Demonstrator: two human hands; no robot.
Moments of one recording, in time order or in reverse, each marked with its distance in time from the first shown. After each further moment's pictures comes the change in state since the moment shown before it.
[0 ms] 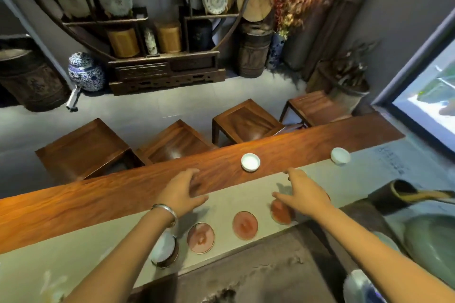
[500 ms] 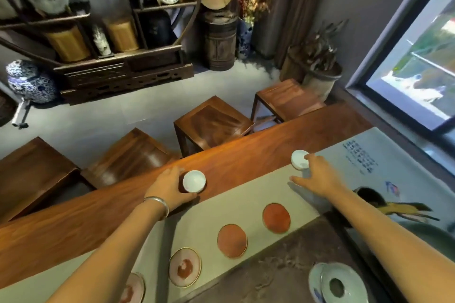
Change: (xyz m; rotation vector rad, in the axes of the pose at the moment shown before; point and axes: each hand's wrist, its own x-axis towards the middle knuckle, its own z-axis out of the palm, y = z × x) left_hand 0.137 0.086 0.093 0.122 -0.090 -0.004; right_hand 0.082 0.200 -0.043 0.104 0.056 0.309
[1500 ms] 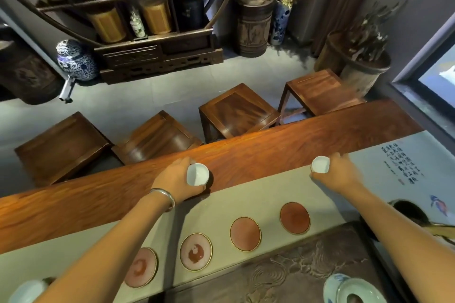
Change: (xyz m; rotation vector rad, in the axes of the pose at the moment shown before) left_hand -0.024 -0.001 -0.015 0.058 0.026 -0.096; right_hand 0.036 -0.003 0.022 -0.102 -0.010 0.103
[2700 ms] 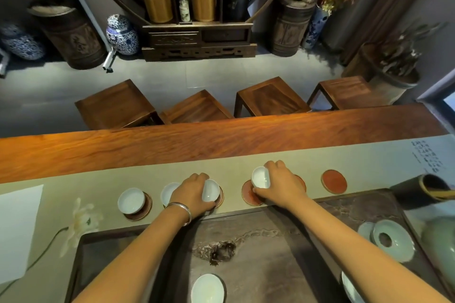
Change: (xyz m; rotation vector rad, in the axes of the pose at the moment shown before) left_hand -0.188 -0.111 0.010 -0.086 -0.117 -0.128; right_hand -0.234 -0.182 0.077 -0.070 -0.188 -0.517
